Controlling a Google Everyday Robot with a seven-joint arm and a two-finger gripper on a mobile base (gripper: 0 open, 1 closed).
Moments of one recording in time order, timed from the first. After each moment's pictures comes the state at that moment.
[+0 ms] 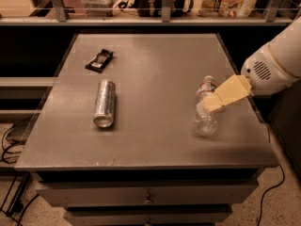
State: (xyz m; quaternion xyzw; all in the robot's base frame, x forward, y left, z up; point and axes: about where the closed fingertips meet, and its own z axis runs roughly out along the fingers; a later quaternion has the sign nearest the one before) arm 0.475 -0.172 0.903 -0.27 0.93 0.15 0.18
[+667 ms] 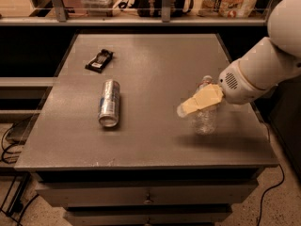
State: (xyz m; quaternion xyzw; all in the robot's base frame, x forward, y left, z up) arm 0.495 -0.144 0.856 -0.20 0.95 0.17 0.15
